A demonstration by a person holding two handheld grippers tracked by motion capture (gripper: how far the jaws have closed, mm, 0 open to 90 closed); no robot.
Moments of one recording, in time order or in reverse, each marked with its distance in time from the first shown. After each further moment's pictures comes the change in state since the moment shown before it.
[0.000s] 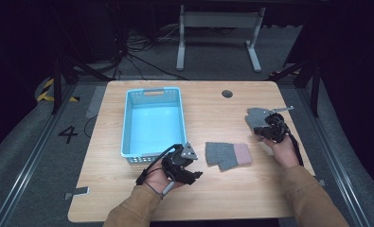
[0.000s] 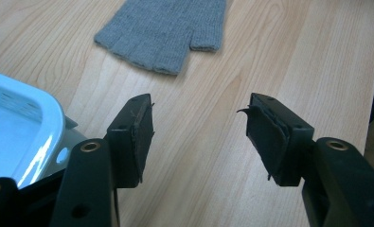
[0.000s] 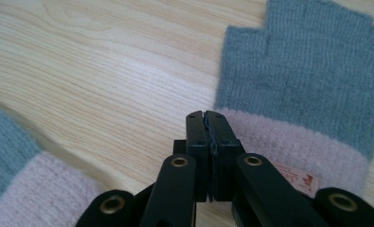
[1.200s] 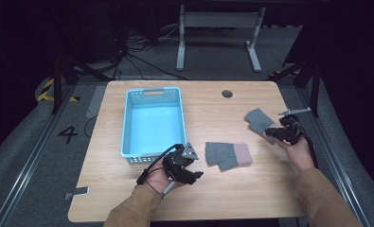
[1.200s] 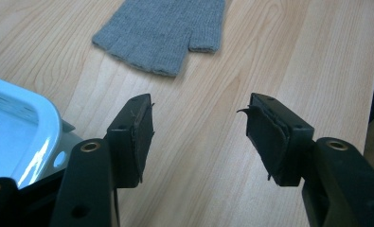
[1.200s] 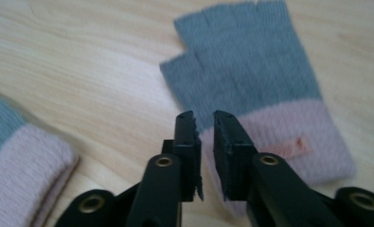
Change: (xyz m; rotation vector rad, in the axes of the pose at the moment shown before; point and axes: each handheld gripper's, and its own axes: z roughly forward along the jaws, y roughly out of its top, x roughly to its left) left arm -0.001 0.002 0.001 0.004 -0.002 0.001; right arm -0.027 -0.008 -0.032 -0.016 -0.011 0.034
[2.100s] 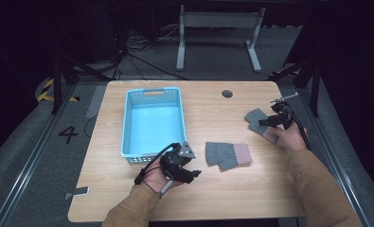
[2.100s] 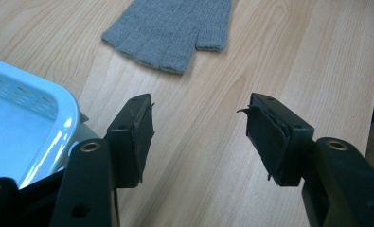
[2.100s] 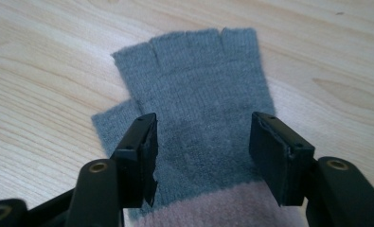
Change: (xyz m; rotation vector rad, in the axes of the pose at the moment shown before) left arm 0.004 -0.003 -0.005 -0.011 0.008 -0.014; right arm -0.025 0.039 0.045 0.112 -0.055 -0.031
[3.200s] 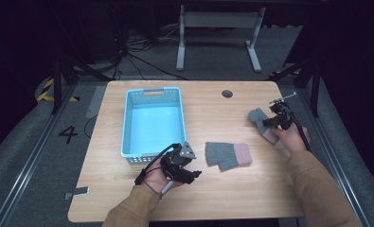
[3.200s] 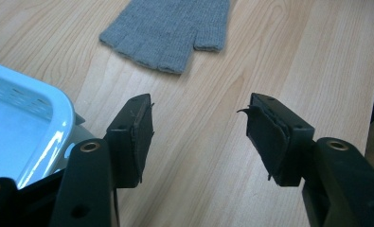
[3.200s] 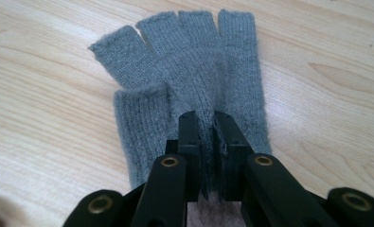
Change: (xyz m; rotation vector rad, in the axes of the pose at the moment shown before) left arm -0.002 0.001 0.001 -0.001 -0.001 0.005; right arm 0.011 0.001 -0.012 0.042 -0.046 0.008
